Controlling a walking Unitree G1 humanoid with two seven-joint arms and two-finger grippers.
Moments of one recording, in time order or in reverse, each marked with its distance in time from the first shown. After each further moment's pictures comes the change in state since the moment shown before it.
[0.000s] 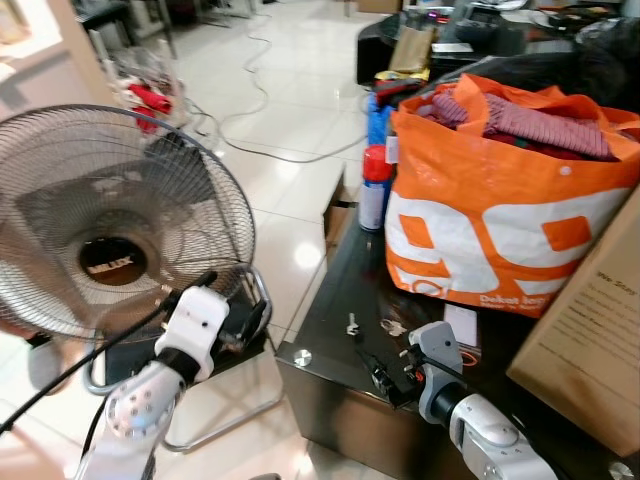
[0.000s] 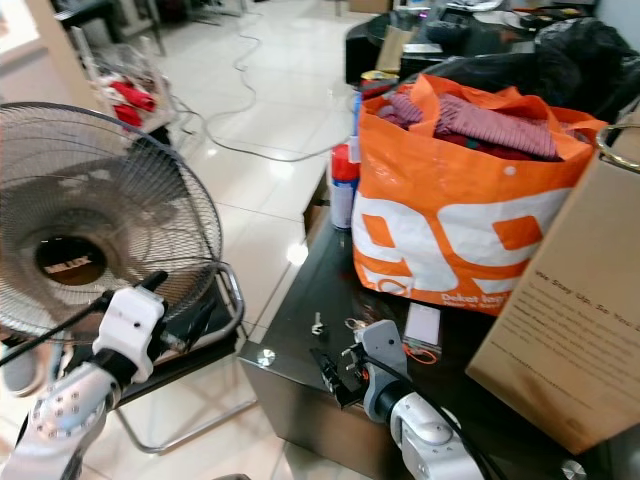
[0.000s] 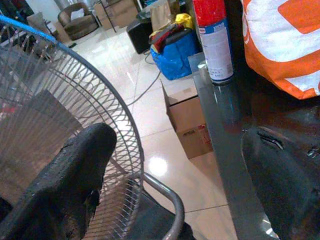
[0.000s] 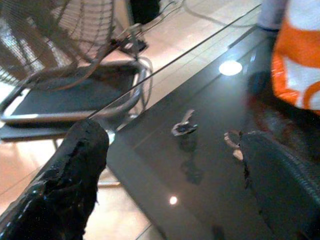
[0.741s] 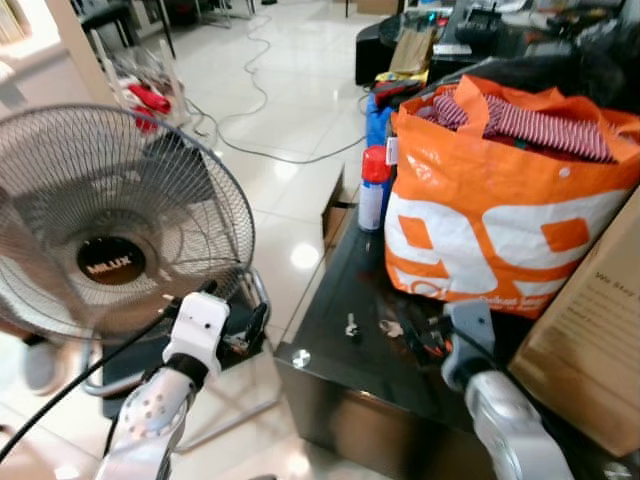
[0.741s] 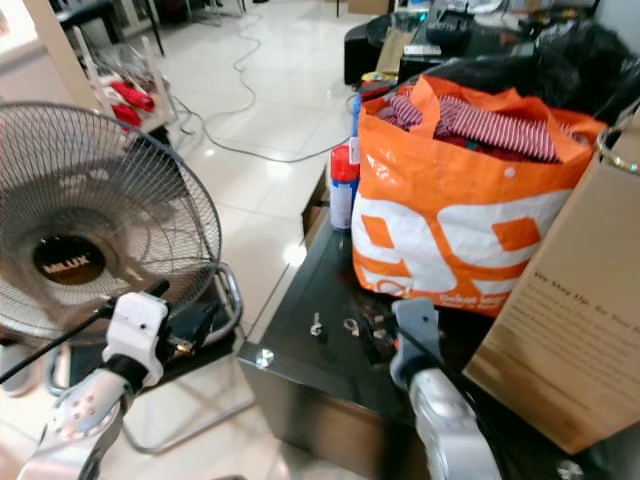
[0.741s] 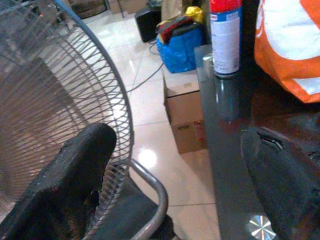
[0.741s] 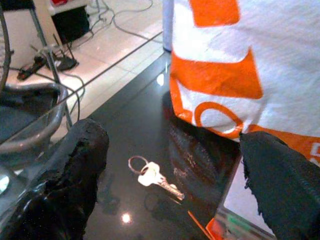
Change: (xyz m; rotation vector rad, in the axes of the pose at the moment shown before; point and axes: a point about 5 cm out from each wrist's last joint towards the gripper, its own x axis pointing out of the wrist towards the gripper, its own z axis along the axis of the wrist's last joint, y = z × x) left arm 0.008 -0.012 -0.019 -0.110 0.039 0.055; right arm 0.015 -0.043 0.008 -0.004 -0.062 -0.256
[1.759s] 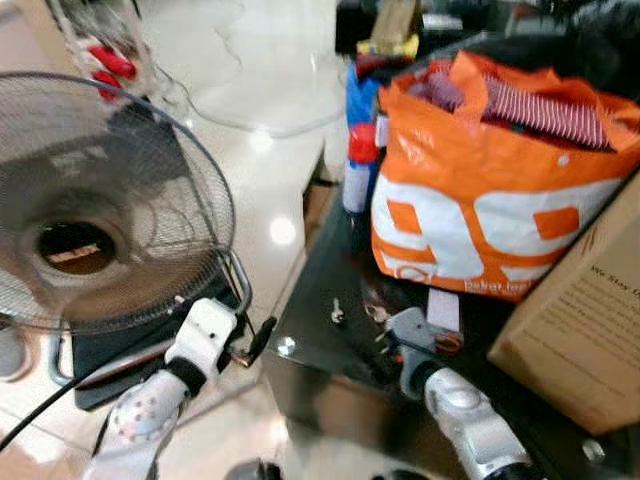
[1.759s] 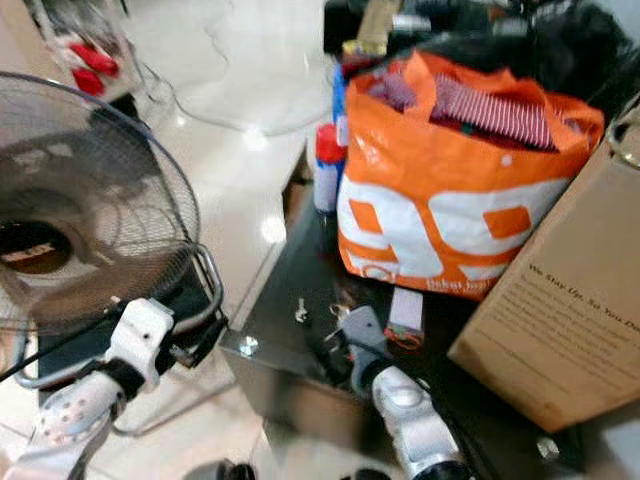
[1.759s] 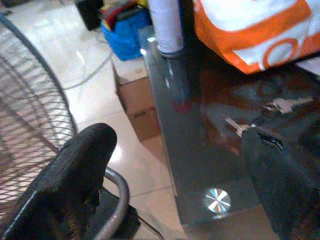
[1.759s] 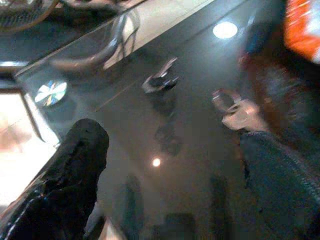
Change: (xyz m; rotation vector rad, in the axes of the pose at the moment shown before) left arm -0.012 -0.001 0.004 0.075 0.003 -0.163; right arm 0.024 0.046 -0.025 -0.109 0.137 0.320
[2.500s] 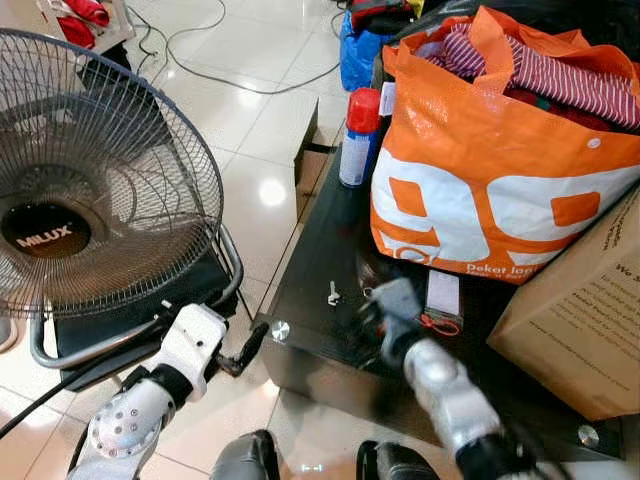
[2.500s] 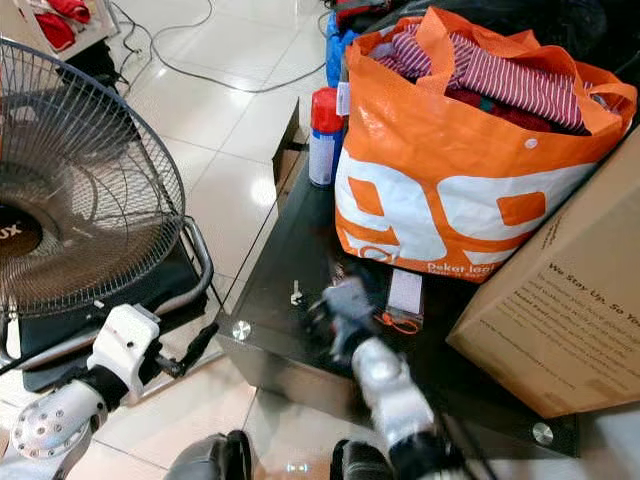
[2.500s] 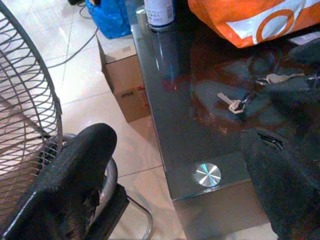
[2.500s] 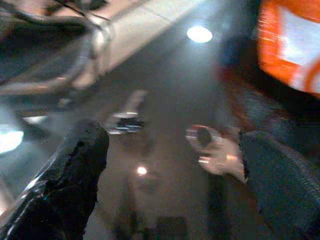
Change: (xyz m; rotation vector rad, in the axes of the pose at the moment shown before) left arm -0.015 0.003 0.008 0.023 0.008 0.001; right arm 0.022 -0.013 0.038 -0.003 -0.117 -0.177
